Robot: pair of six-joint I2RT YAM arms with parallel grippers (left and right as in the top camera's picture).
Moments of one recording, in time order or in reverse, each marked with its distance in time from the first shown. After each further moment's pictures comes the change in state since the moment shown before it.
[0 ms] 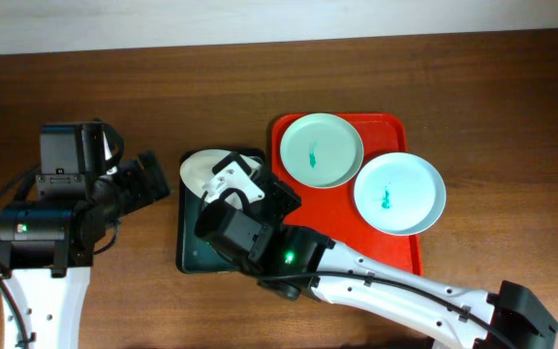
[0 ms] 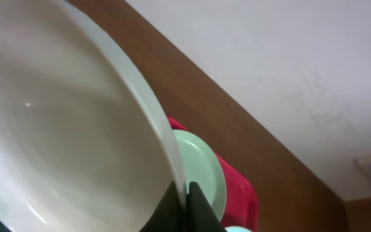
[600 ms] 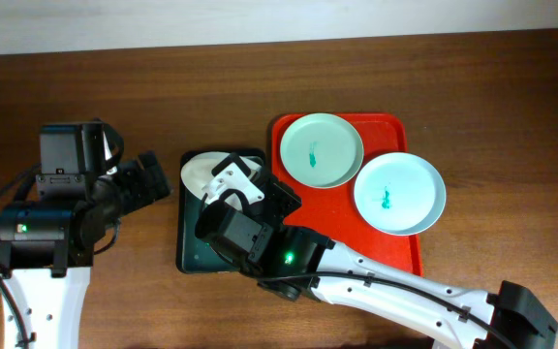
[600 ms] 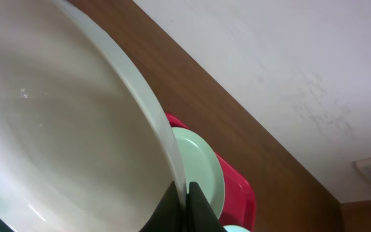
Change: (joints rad) left arm 0.000 0.000 0.000 0.000 0.000 0.000; right arm 0.010 0.000 -0.001 -0.002 -0.003 -0.040
